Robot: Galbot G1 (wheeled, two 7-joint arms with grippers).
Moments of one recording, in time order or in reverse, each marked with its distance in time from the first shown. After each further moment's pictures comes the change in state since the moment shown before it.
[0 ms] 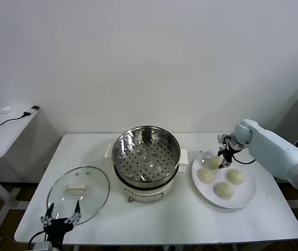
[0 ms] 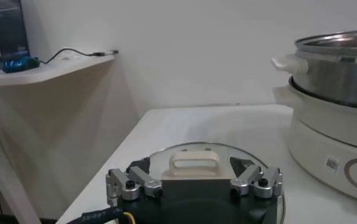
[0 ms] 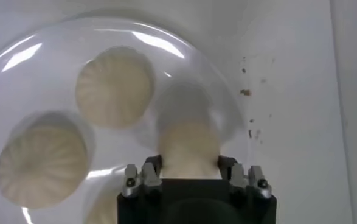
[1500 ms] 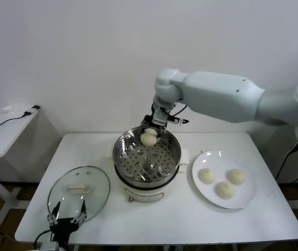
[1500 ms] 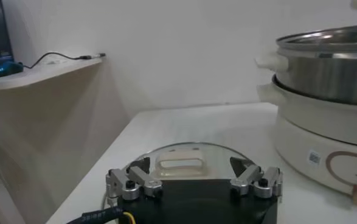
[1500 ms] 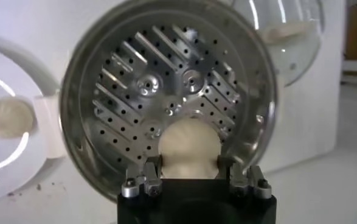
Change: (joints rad) left arm -0.010 0.010 0.036 0.017 0.037 -0.021 -0.002; right arm 0.537 0.398 -0.536 0.314 -0.087 0.668 0.080
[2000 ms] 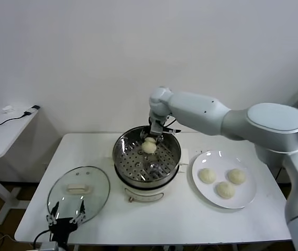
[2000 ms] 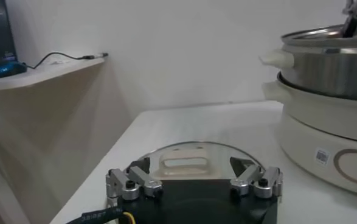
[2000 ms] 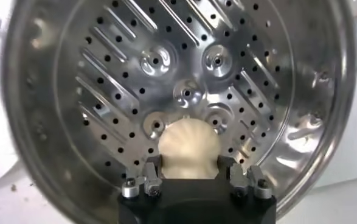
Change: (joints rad) left arm -0.003 0.005 0.001 0.011 0.001 -0.009 -0.012; right arm -0.129 0.111 0.020 -0.242 -0.099 0.108 0.083
